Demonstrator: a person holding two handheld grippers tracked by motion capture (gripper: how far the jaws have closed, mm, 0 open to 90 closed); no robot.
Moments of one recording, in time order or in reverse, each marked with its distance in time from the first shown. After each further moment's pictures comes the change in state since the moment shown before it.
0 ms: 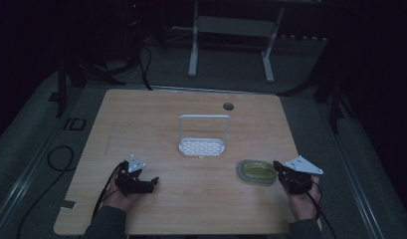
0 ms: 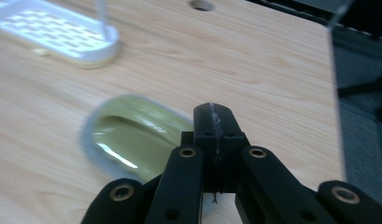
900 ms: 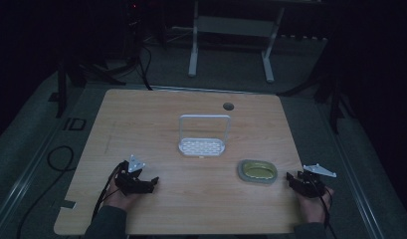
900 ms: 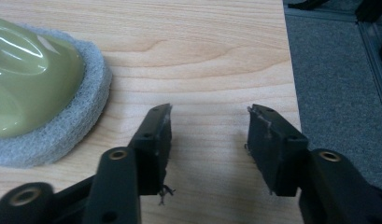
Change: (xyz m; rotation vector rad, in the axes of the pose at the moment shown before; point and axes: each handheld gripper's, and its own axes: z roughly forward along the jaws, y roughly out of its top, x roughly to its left) left arm 0.000 0.000 0.000 -0.001 0.002 -0.003; right arm -0.065 -0.072 0.029 0.171 -0.127 0.282
